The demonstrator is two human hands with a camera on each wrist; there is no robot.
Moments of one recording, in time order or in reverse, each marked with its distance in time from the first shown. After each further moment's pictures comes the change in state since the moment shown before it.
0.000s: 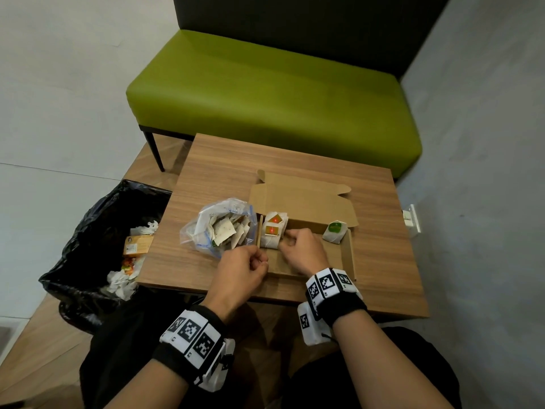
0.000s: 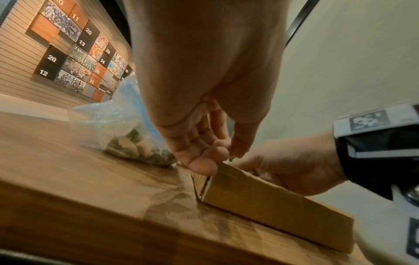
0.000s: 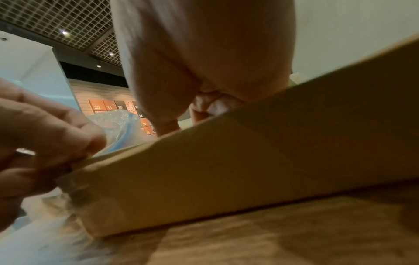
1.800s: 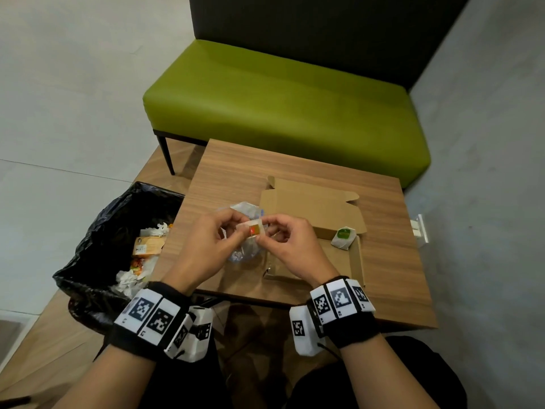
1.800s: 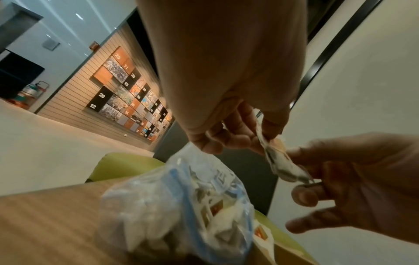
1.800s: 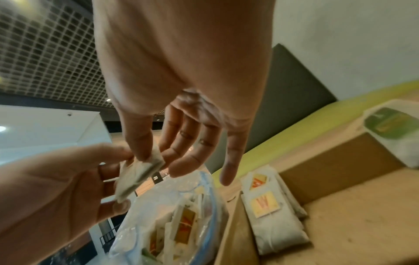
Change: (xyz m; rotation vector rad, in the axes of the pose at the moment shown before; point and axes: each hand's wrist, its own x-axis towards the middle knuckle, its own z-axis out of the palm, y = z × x) left_hand 0.004 0.004 -0.083 -0.186 0.201 0.217; right_hand -0.056 -0.076 -0.033 0.496 -0.074 -0.431
